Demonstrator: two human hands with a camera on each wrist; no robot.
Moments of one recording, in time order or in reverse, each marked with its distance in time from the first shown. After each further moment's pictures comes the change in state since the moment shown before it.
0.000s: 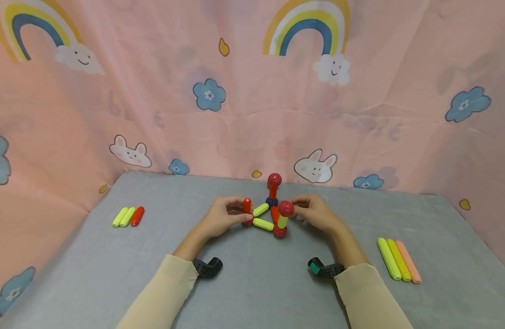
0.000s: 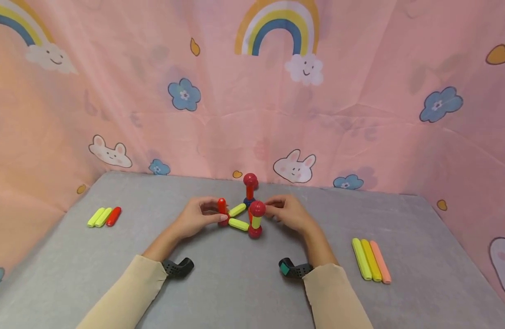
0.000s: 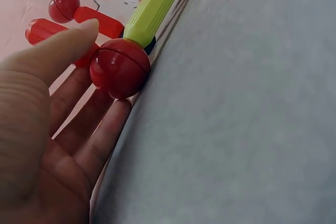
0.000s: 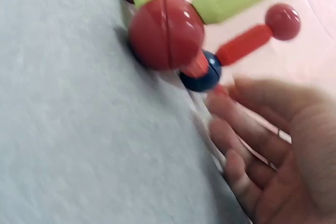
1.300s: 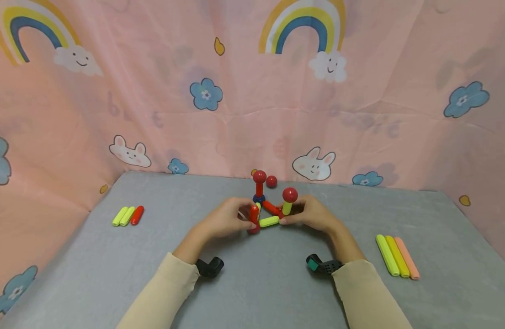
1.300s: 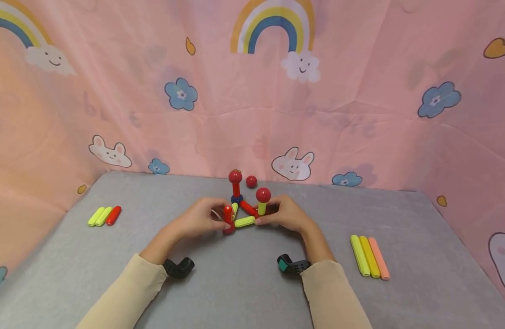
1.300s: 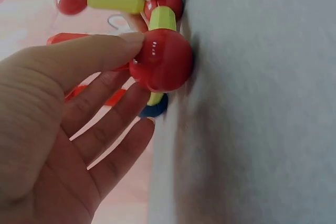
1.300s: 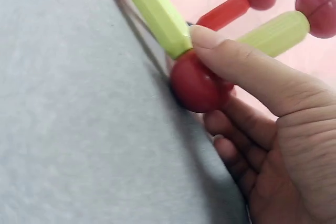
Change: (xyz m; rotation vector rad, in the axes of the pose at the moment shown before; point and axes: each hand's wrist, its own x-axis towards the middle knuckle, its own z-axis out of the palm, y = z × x) left_hand -0.003 0.049 0.007 0.331 -0.211 -0.022; right_hand 0.000 0.007 0.003 0.019 -0.086 -0.115
